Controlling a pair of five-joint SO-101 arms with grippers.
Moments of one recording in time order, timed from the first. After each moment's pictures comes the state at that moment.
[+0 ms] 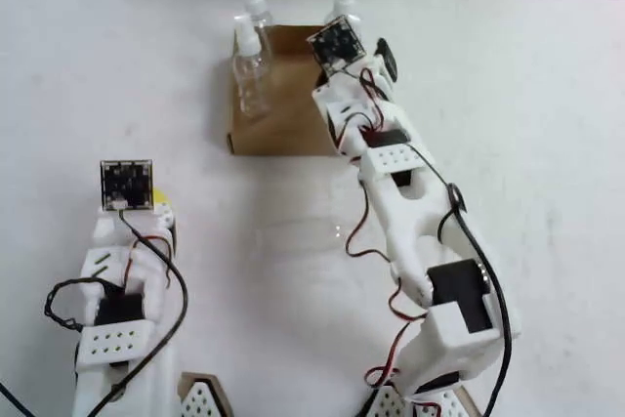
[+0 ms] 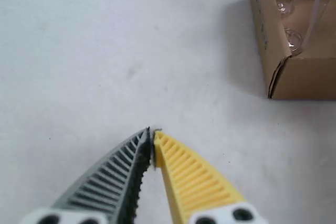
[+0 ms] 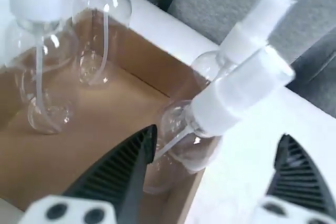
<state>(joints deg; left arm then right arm) -14.2 -65.8 94.6 11.2 -5.8 -15.6 7.4 22.2 5.2 23.1</state>
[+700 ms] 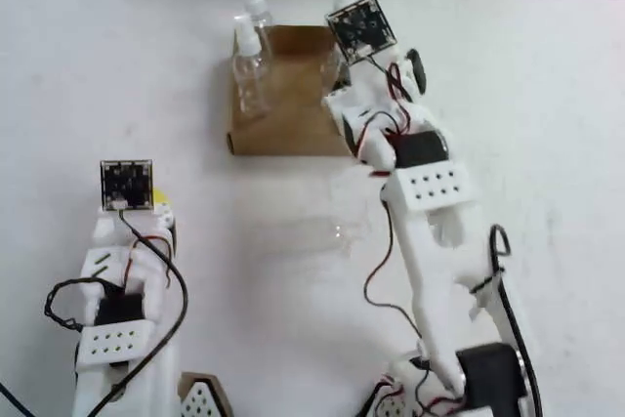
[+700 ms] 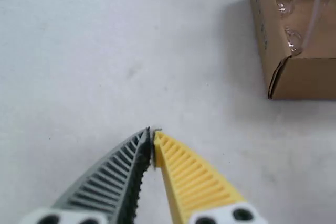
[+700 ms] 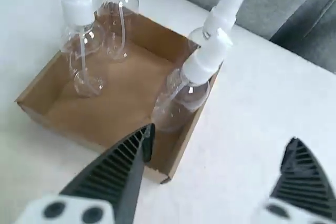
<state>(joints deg) -14.2 -65.8 94.6 11.2 -5.8 -15.4 -18.8 22.2 40.9 16.7</state>
